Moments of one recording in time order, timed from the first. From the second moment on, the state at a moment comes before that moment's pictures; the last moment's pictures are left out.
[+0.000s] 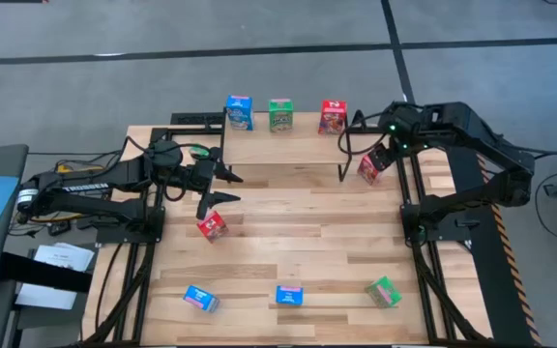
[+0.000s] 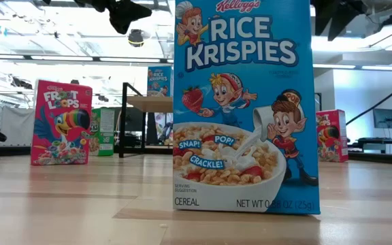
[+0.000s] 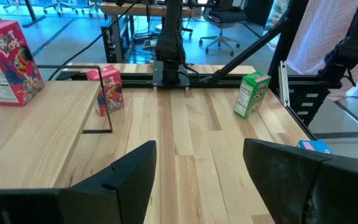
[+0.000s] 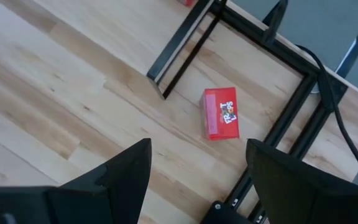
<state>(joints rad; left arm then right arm) 0.20 0.90 0.78 -0.06 0.24 0.01 -0.38 1.20 1.58 -1.56 0.26 0.55</state>
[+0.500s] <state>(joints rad) 0.20 0.90 0.78 -0.06 0.24 0.00 -0.44 1.22 1.37 -1.55 0.30 0.54</state>
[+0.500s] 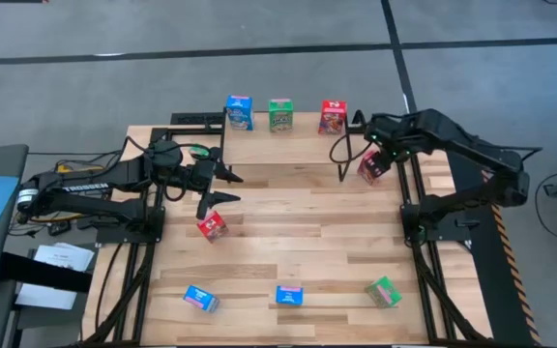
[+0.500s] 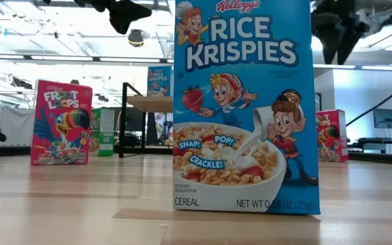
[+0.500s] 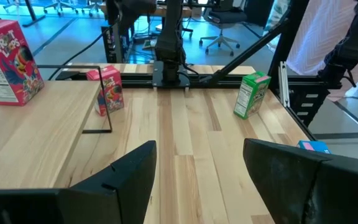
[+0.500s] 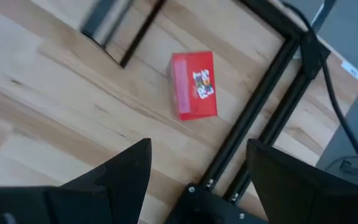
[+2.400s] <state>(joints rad) 0.20 0.90 0.78 -0.06 0.24 0.00 -0.60 1.28 0.98 -1.15 0.32 0.38</state>
